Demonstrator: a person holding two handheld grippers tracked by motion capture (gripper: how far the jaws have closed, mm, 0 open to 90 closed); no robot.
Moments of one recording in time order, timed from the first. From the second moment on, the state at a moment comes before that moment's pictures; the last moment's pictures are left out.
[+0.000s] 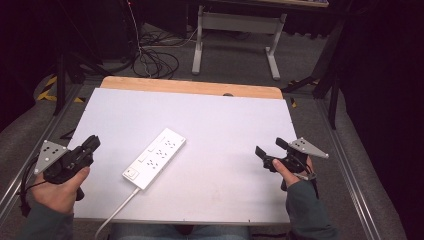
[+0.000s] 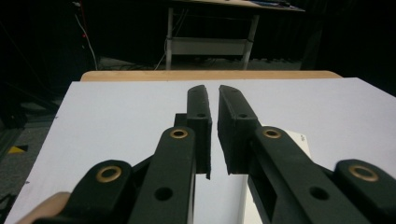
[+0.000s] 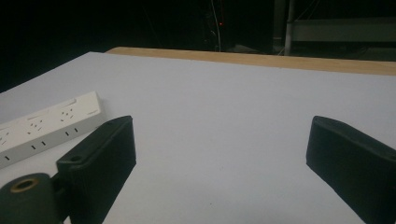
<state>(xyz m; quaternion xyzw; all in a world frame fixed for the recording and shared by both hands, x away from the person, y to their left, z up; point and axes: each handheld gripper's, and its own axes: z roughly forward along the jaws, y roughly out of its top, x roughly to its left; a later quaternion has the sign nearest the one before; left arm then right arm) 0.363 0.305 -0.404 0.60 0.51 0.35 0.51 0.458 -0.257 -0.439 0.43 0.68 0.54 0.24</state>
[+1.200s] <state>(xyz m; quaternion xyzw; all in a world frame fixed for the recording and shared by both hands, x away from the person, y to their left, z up) 0.368 0.305 -0.408 0.59 0.53 0.35 0.49 0.456 -0.258 -0.438 0.43 0.68 0.54 0.24</state>
